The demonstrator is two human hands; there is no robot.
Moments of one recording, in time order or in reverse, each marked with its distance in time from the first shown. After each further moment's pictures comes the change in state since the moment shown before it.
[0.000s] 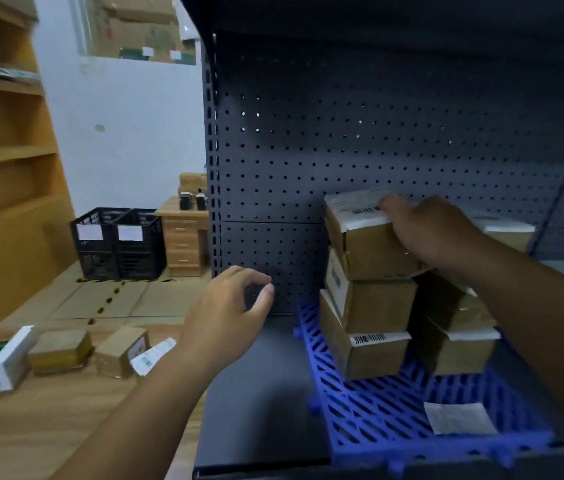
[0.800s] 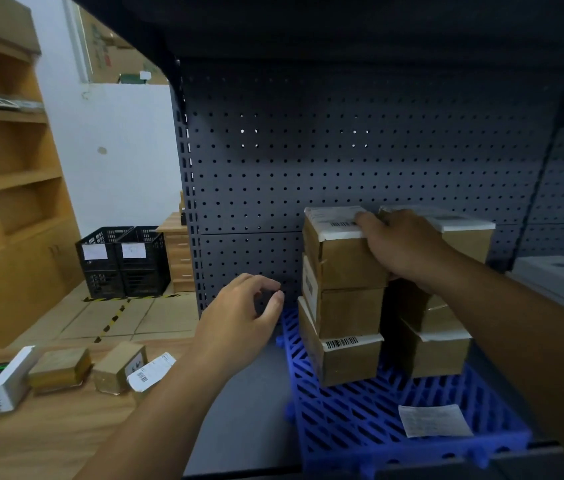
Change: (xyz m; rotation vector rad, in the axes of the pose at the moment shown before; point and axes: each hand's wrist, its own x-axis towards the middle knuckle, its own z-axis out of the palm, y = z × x) left_hand 0.002 0.044 0.032 0.005 -0.037 0.014; right_hand 0.000 0.025 -0.011 0.055 -0.071 -0.047
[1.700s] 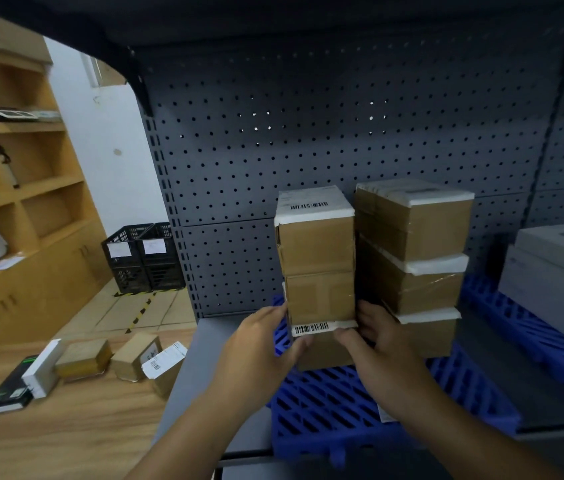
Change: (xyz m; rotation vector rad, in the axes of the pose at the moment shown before) left_hand -0.040 0.027 0.065 0.086 -0.161 0.046; right_hand -0.098 0.113 0.064 0.576 -0.199 0.047
